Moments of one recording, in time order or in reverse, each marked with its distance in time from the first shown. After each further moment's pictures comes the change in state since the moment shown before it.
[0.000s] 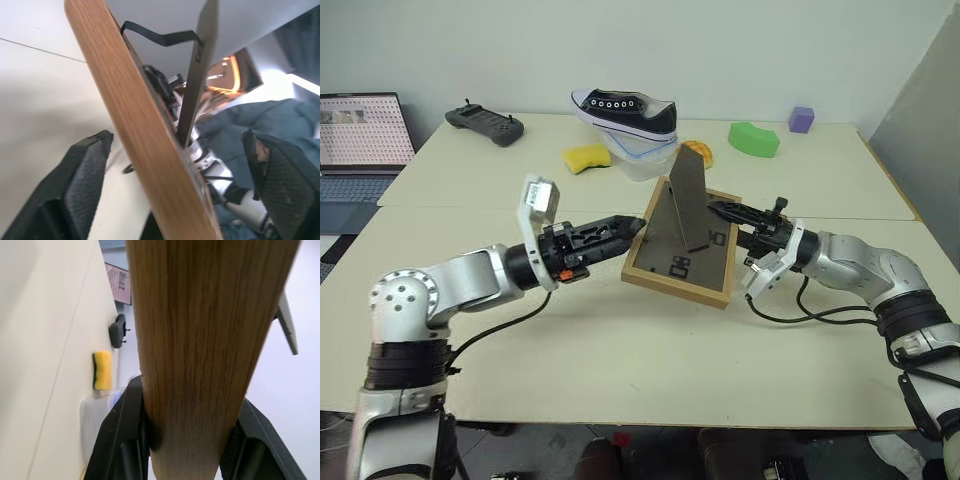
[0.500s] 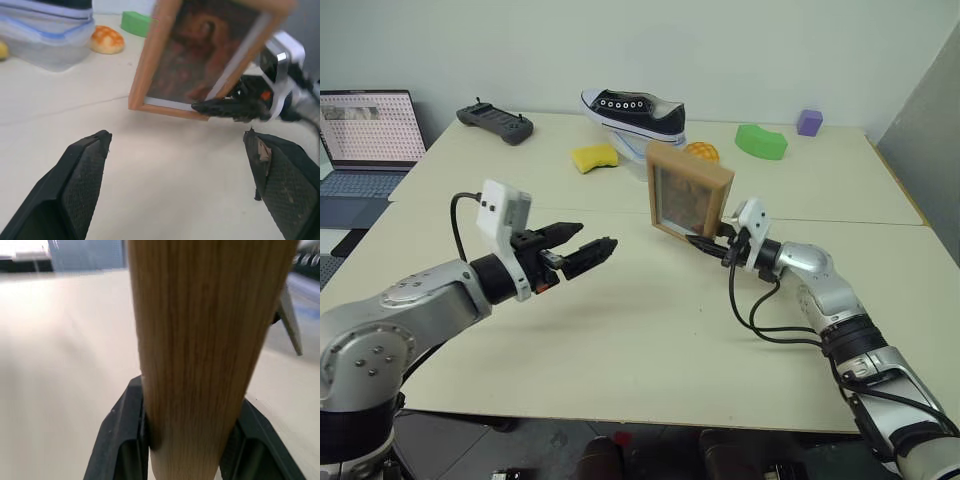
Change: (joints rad) left arm 0.233 0.110 -0.023 -0.497 0.804 -0.299 -0.194; right arm 0.076 0.297 -0.115 -0.186 1.192 1.360 0.914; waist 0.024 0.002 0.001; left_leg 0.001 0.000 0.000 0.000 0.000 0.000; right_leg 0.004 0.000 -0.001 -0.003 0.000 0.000
